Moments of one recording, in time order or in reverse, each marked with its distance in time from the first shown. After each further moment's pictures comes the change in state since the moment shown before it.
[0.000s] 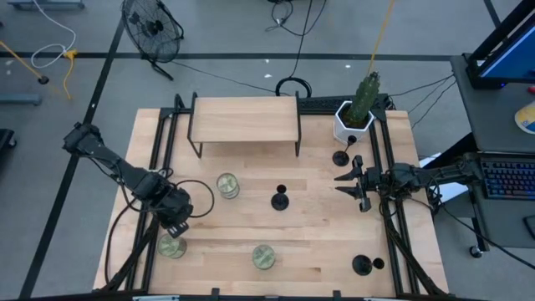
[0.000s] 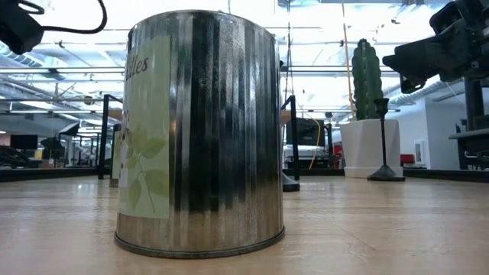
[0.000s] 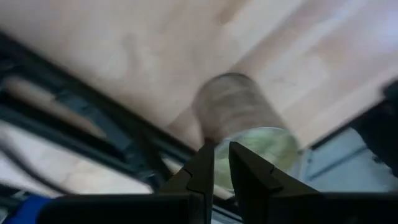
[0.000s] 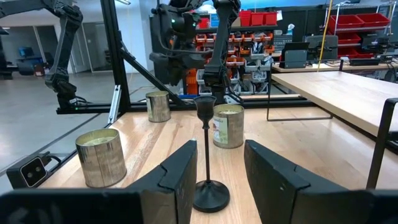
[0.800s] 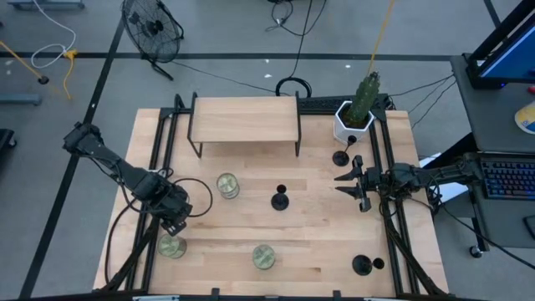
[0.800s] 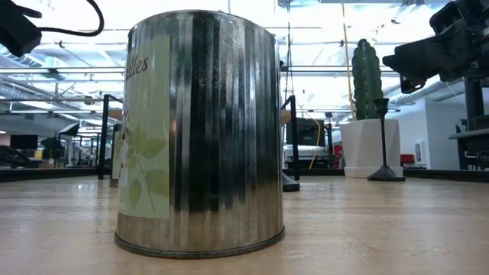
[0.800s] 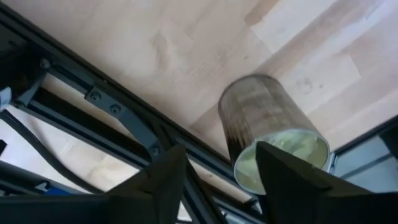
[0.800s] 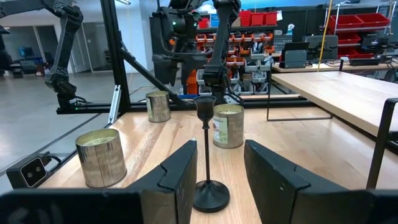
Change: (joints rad) left arm -0.009 0.000 0.000 -0.052 0.004 0.026; right arm 0.000 0.000 0.000 0.000 0.000 0.000
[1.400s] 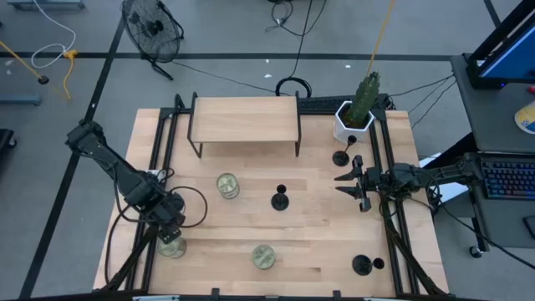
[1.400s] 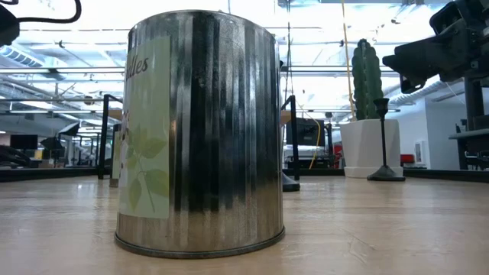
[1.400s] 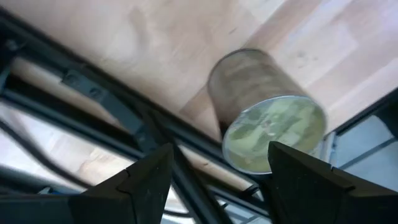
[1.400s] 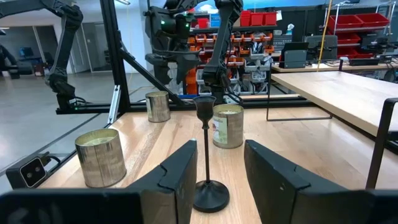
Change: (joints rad) left arm -0.125 0.001 0.000 0.076 -0.009 -0.093; right arm 0.000 0.000 0.000 0.000 0.003 0.000
